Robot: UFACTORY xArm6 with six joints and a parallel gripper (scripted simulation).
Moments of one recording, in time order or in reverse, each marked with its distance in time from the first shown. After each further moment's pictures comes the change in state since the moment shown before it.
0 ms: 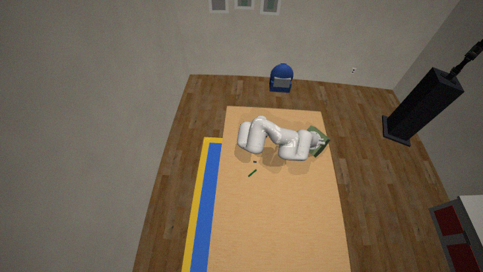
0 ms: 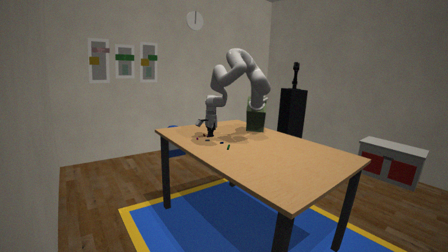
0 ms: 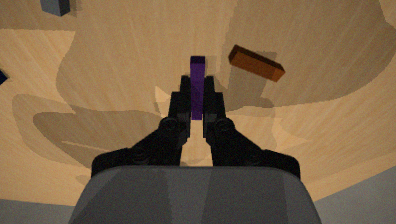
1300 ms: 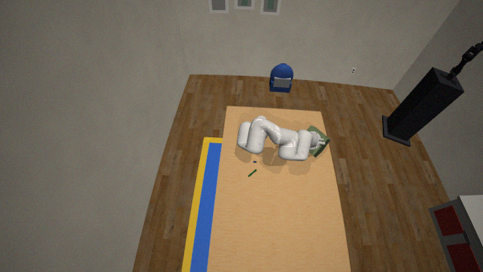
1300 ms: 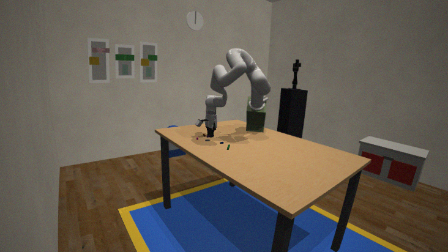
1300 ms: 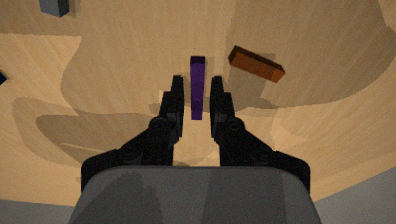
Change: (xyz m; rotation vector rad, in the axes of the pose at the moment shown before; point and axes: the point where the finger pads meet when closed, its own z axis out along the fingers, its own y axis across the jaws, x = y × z) arm 0.000 0.000 0.001 0.000 0.000 0.000
